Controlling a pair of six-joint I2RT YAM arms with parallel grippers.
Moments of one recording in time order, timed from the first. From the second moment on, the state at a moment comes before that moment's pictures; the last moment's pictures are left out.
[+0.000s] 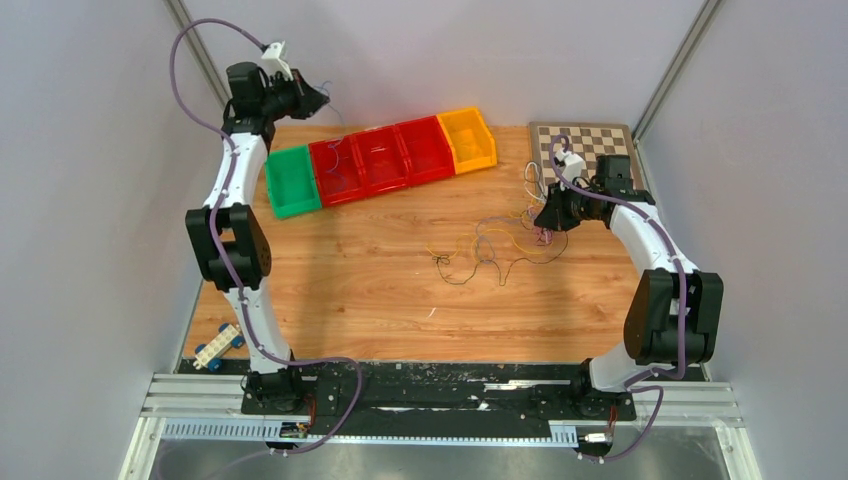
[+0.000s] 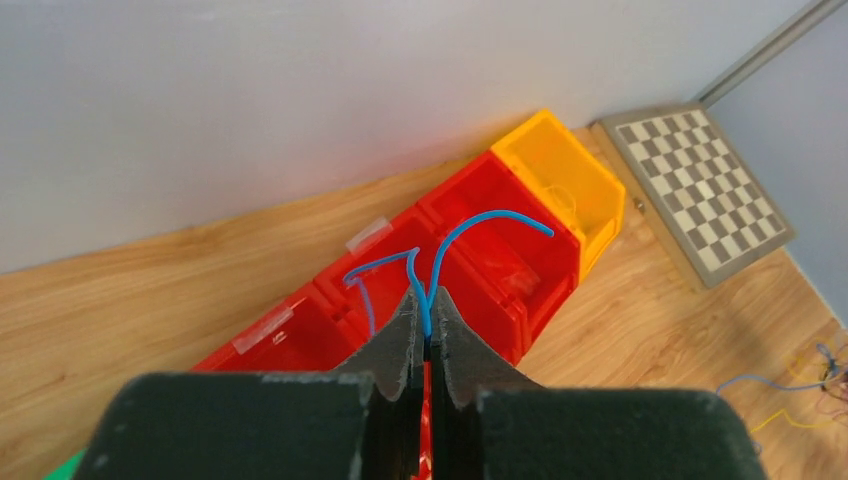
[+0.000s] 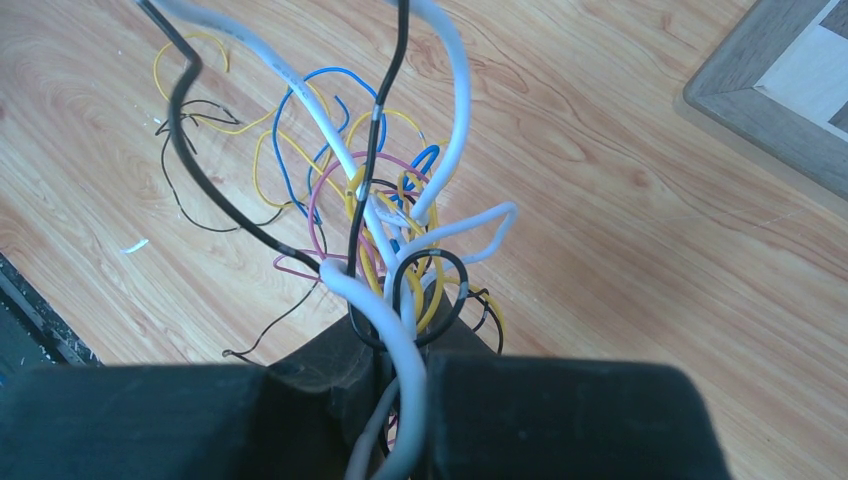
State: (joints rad) left arm 0.12 2.04 1.96 -0.11 0.70 -0.23; right arm -0.06 1.54 1.15 -0.54 -0.67 -0.31
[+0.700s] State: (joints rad) left arm 0.10 1.69 1.64 -0.59 0.85 0.34; right arm 0.09 1.50 1.29 -0.55 -0.92 -0.23
